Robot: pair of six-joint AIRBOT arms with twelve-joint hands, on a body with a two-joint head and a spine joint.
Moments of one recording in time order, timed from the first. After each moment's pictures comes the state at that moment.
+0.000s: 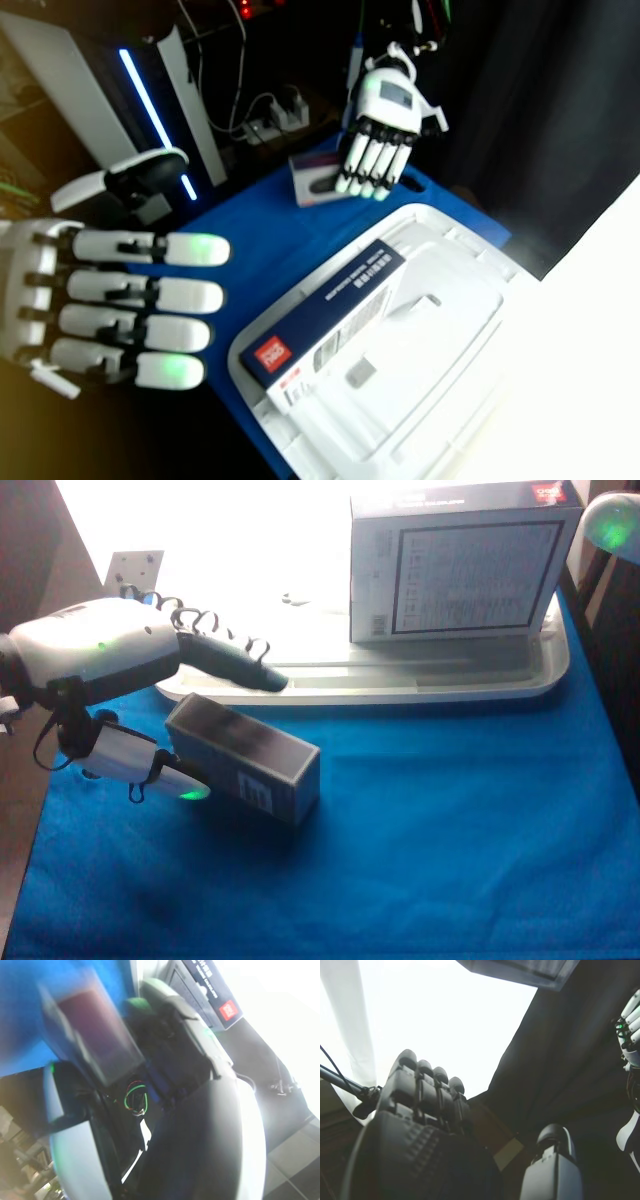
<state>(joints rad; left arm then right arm) 0.77 -0.93 1.16 0.46 -0.73 0.52 -0.87 -0.97 1.24 0.19 1.25 -0.42</state>
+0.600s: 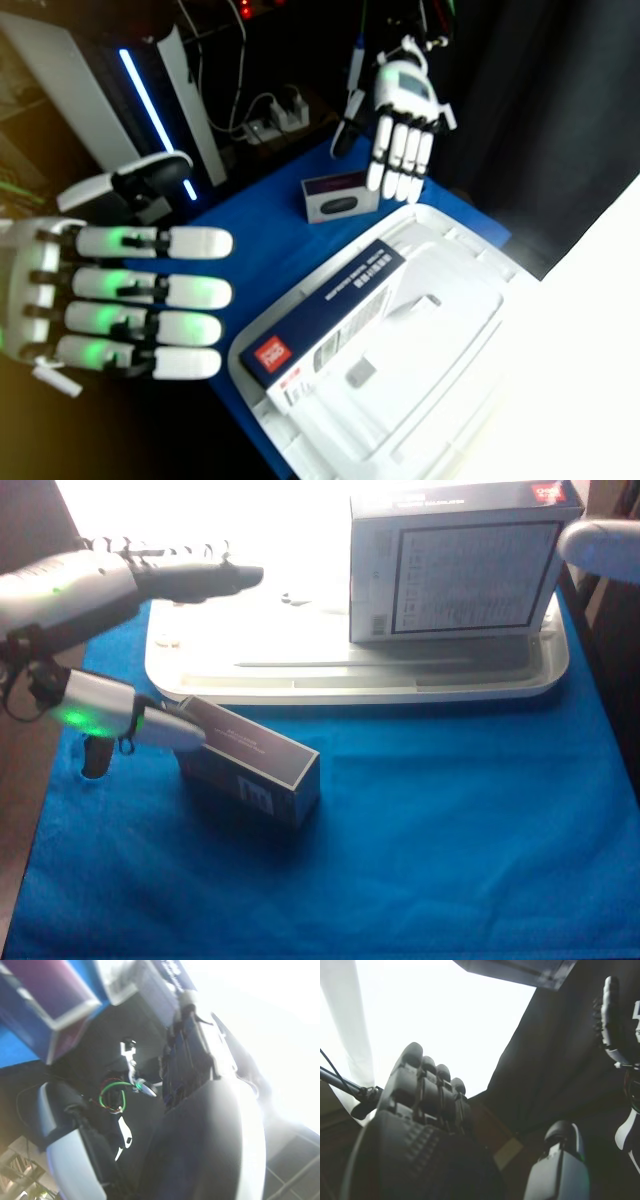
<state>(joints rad) 0.77 -0.91 1.20 0.31 -0.81 0.53 -0.82 -0.98 1.26 0.18 1.16 -0.42</state>
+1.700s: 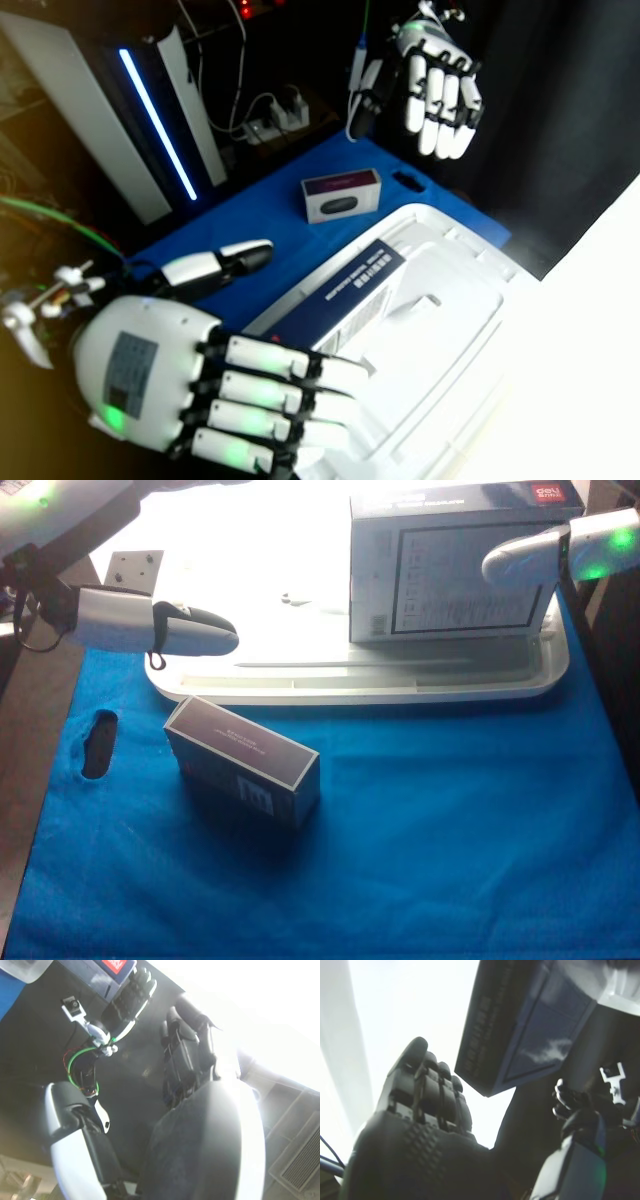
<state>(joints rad) 0.67 -0.93 1.21 0.21 -0.95 0.66 -0.66 -1.16 1.52 0.08 0.69 -0.35</state>
